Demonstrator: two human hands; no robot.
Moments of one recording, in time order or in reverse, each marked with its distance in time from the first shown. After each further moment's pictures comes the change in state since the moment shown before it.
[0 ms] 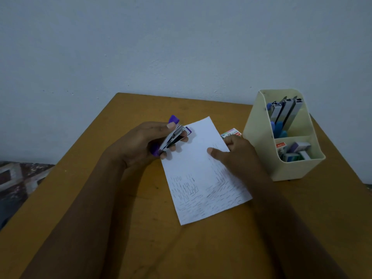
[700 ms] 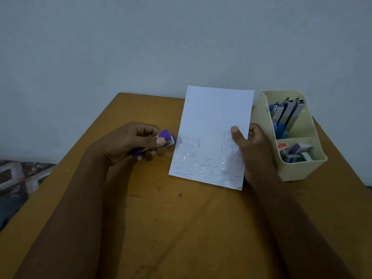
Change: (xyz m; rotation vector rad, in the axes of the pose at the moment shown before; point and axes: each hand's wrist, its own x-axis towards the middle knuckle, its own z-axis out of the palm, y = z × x) left_hand -0.012 0.000 -0.037 0.296 -0.054 0.021; right_hand 0.011 0.011 -0.003 0.609 0.268 -0.037
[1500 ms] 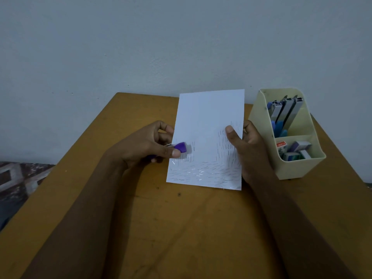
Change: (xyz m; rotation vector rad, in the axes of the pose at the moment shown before) left_hand 0.016 0.000 0.027 -0.090 -0.015 -0.106; right_hand -0.001 0.004 0.000 0.097 -0.173 -0.075
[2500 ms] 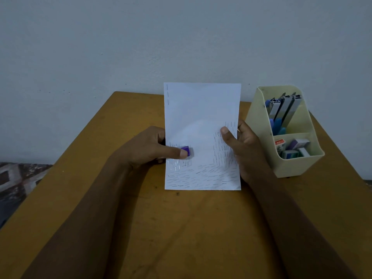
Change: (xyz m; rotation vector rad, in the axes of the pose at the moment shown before) left_hand 0.000 0.005 0.017 0.133 -0.001 0.119; right_hand 0.000 0.003 -0.001 0.062 -0.113 0.032
